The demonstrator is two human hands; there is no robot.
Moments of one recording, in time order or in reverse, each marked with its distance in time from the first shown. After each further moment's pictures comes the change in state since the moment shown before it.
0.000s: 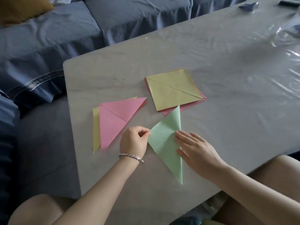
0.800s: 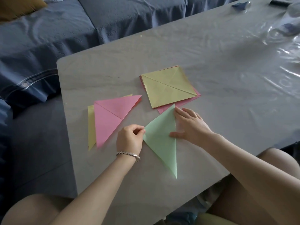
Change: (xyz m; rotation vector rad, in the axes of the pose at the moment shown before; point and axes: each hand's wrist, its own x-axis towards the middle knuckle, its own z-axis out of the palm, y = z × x) left_hand -0.001 -0.008 0.008 -0.037 0.057 0.026; right_hand 0.046 0.023 -0.026 0.045 -0.219 0.162
